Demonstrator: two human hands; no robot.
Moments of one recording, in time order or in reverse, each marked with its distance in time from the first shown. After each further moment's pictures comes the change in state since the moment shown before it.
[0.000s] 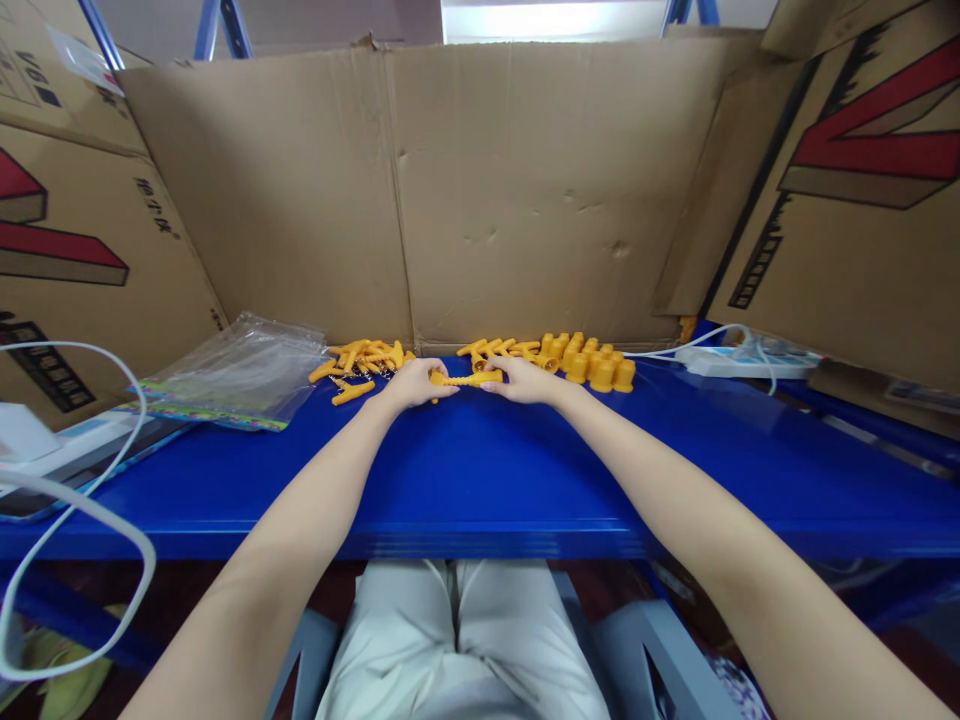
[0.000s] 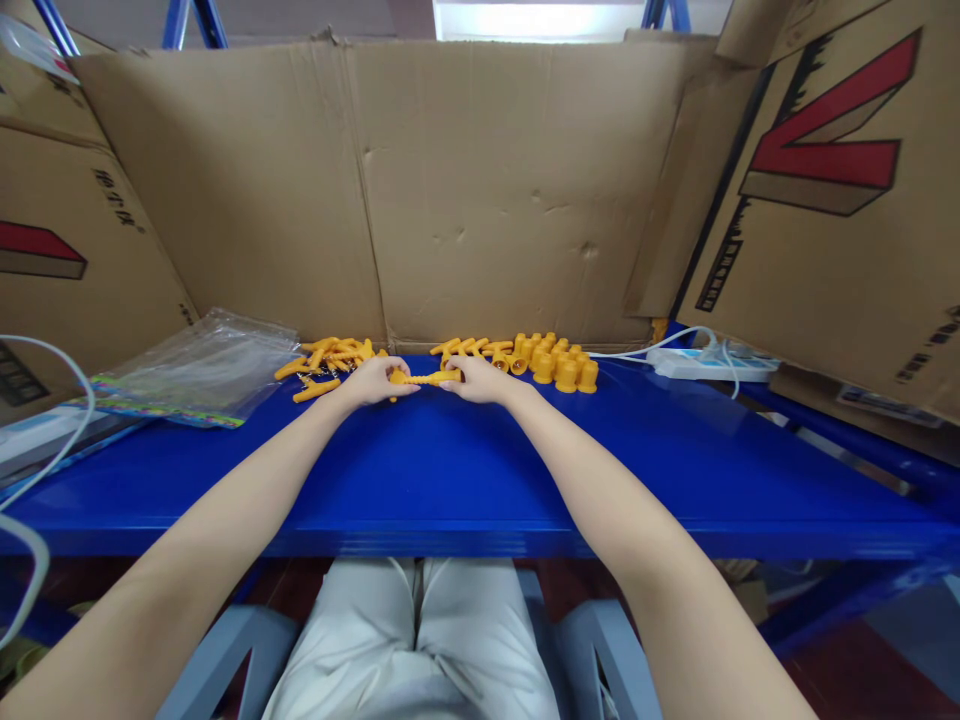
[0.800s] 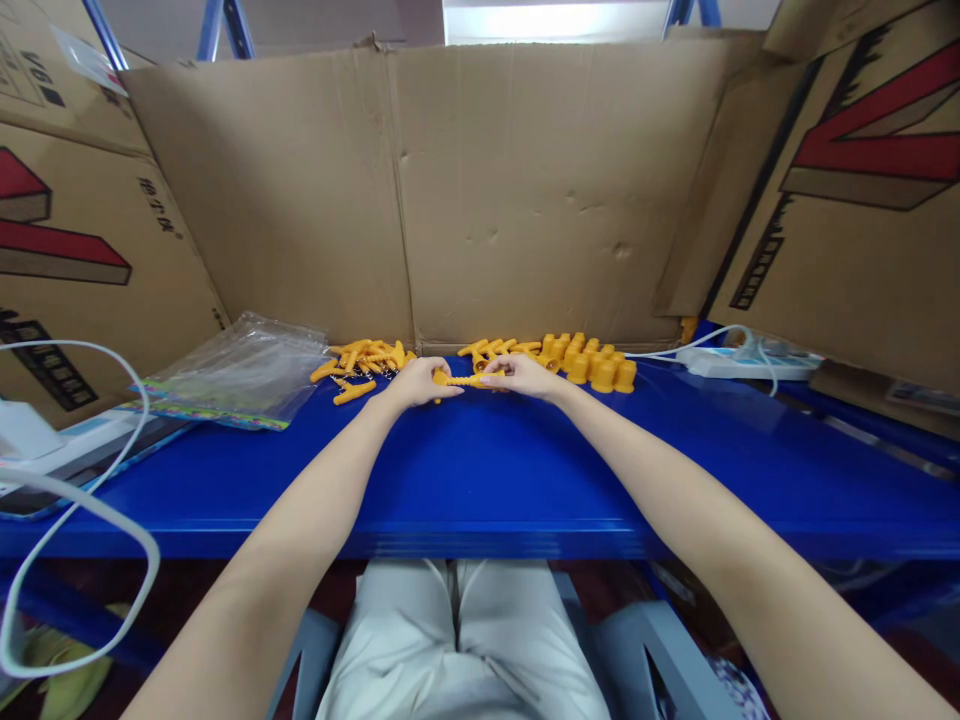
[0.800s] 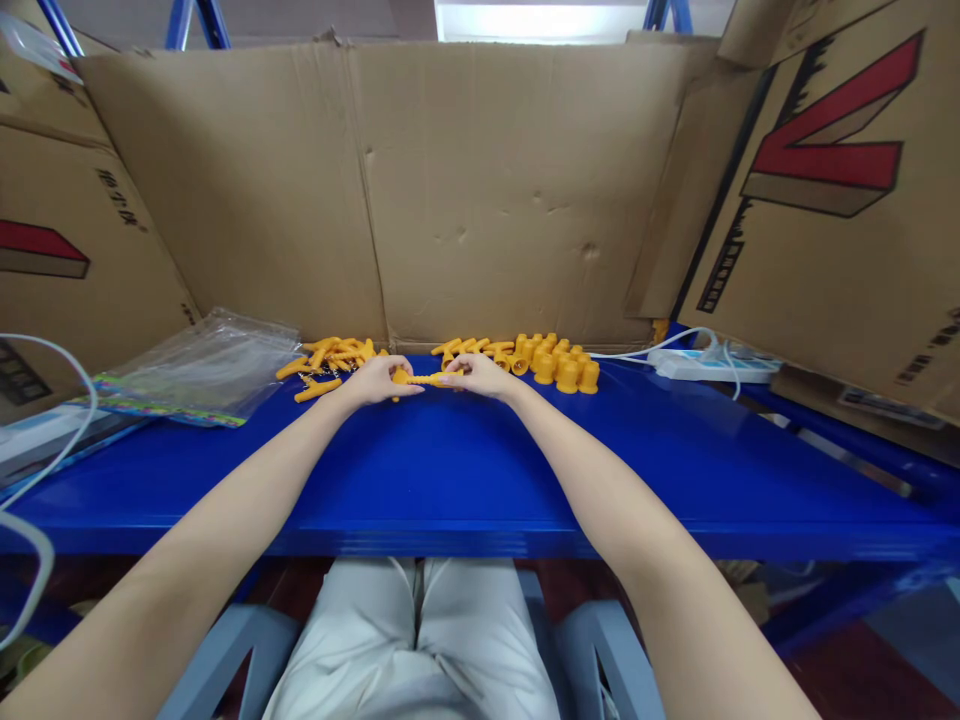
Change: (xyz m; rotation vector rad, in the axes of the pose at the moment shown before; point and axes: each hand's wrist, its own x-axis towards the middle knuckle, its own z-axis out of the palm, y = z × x) left_hand 0.000 0.005 -0.001 0.029 0.010 0.028; right_hand 0.008 0.015 0.011 0.596 0.025 0.163
